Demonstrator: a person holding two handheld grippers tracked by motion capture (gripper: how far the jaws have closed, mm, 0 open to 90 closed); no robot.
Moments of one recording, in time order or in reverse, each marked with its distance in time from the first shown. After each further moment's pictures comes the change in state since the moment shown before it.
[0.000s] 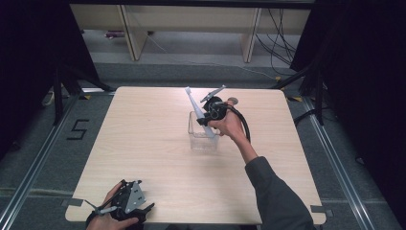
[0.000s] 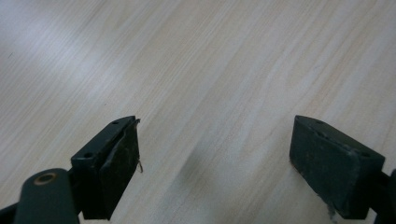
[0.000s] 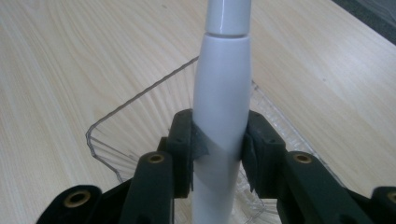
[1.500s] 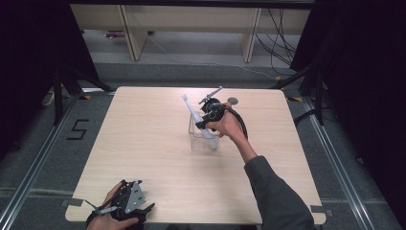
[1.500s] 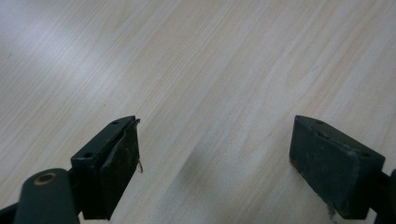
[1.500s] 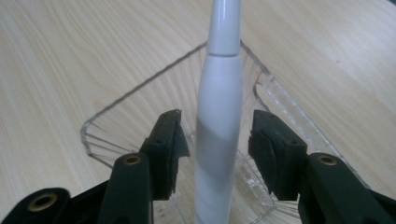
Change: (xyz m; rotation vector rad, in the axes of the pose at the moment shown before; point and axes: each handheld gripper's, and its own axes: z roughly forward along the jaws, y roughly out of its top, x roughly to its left) left arm 0.000 0.000 0.001 -0.003 0.005 -0.003; right arm 0.003 -0.001 0.007 0.071 0.019 0.080
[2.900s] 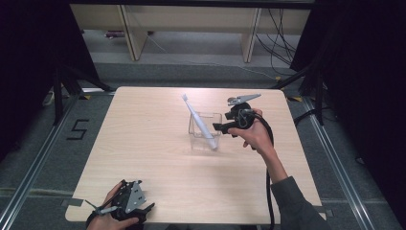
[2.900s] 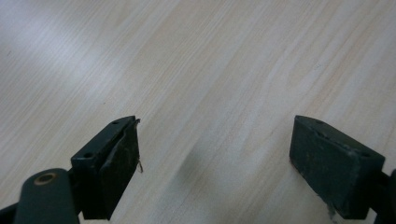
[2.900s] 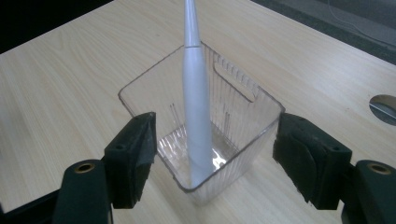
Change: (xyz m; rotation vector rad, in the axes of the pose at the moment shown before) left arm 0.000 0.000 0.000 0.008 -0.011 -0.004; right arm -0.006 -0.058 -0.075 -0.239 -0.026 0.072
